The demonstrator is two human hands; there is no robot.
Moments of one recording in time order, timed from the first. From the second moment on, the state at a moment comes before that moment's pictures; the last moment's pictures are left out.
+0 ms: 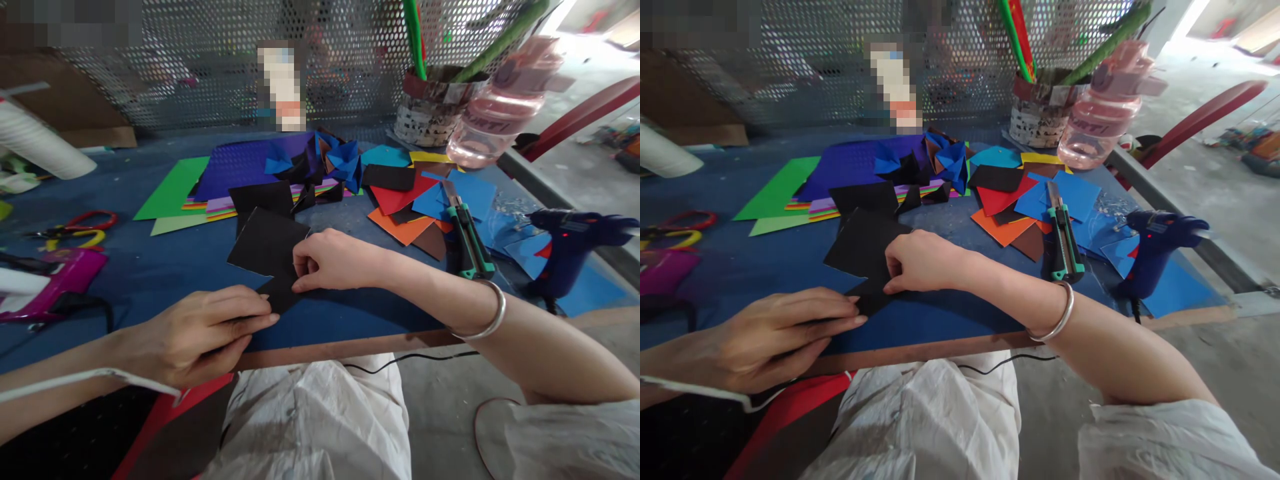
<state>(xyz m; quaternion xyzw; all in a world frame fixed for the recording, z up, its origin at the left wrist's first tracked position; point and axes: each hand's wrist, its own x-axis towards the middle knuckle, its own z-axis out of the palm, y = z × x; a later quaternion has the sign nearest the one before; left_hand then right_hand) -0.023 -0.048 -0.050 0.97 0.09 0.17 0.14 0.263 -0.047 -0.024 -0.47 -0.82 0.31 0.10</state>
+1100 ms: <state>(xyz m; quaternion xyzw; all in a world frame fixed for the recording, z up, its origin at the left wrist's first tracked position) 0.003 -0.039 -0.042 0.98 0.05 0.13 0.12 0.261 -0.048 -0.020 -0.48 -0.82 0.30 0.09</state>
